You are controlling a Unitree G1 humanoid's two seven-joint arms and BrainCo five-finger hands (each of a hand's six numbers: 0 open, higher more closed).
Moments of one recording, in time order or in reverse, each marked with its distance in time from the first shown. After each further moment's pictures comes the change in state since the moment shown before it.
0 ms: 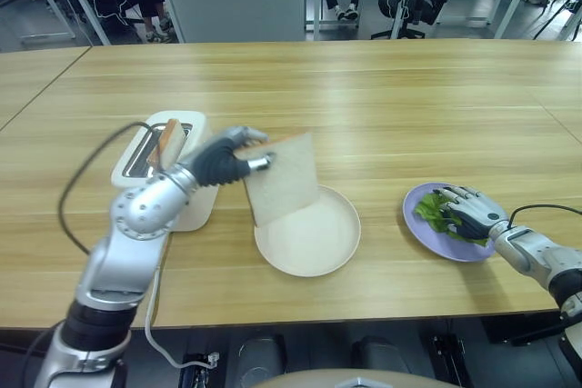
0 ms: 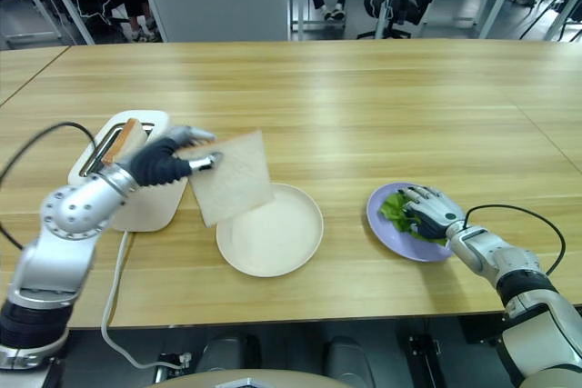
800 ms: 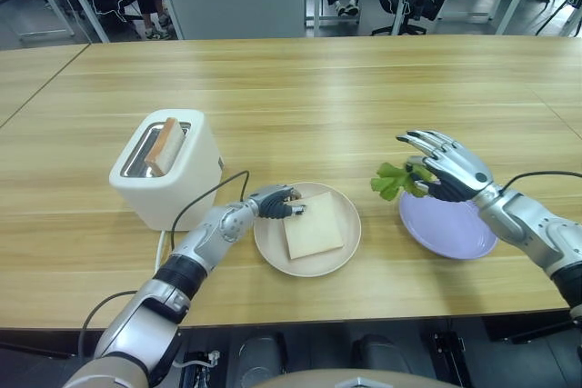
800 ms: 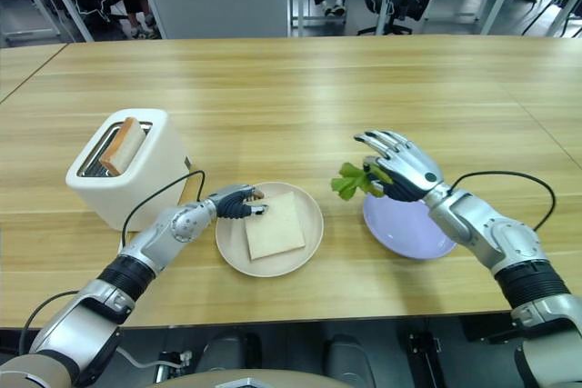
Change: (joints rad) left arm -0.280 -0.119 -0.368 0.960 0.482 -0.530 0.355; right arm 0.084 0.019 -0.176 -0.690 0.235 -0.059 0.189
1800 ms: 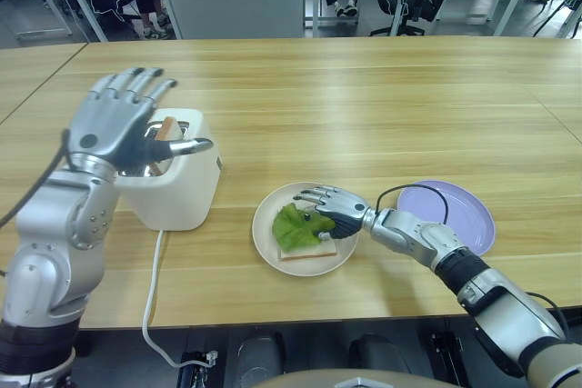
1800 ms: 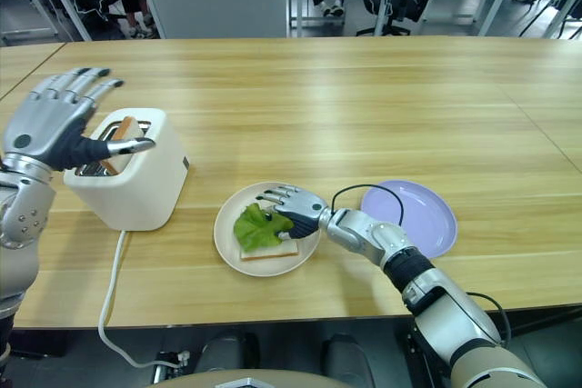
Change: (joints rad) left arm 0.438 0.365 0.744 -1.013 0.263 0.525 -0.156; right arm -0.186 0.385 0.320 0.341 -0.164 -0.023 0.148
